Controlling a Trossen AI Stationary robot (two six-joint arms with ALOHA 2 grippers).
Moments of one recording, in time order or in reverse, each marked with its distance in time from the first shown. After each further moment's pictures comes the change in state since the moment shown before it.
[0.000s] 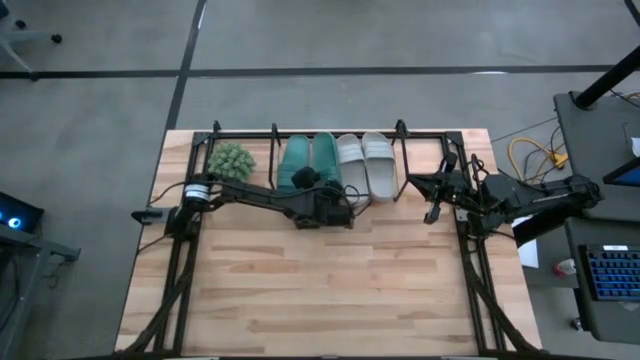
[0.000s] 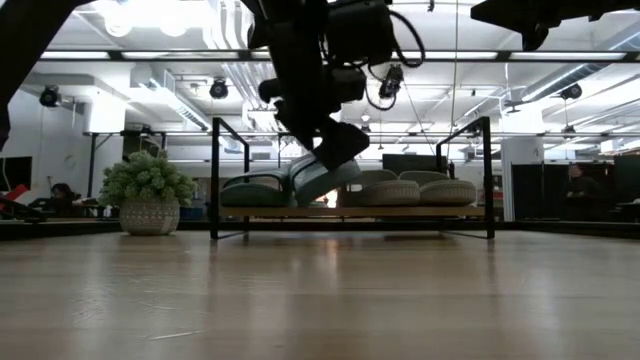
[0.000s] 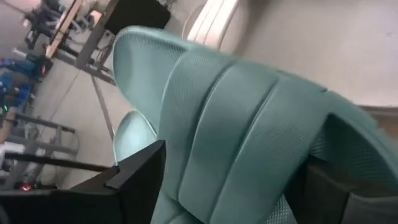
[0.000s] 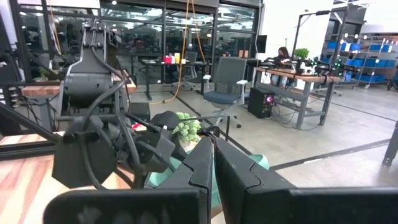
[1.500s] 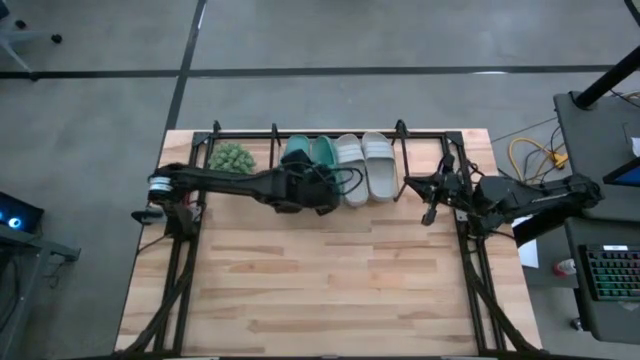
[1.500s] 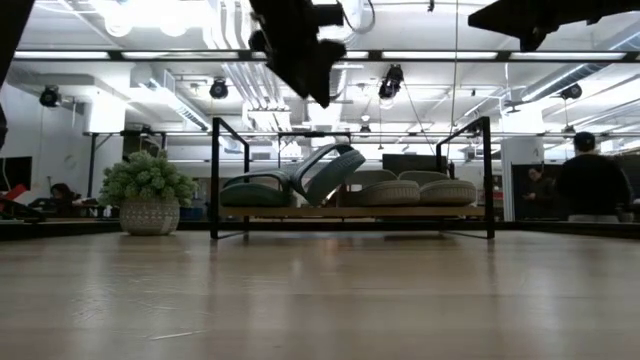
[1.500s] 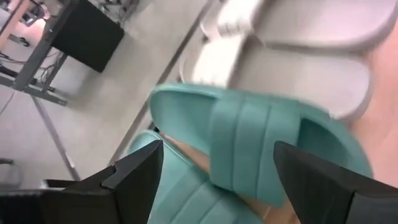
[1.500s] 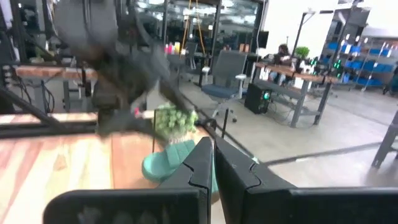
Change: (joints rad) left arm 0.013 -0.263 0.002 -0.036 0.207 0.203; right arm 0.000 0.023 0.000 -0.025 0.000 -0.036
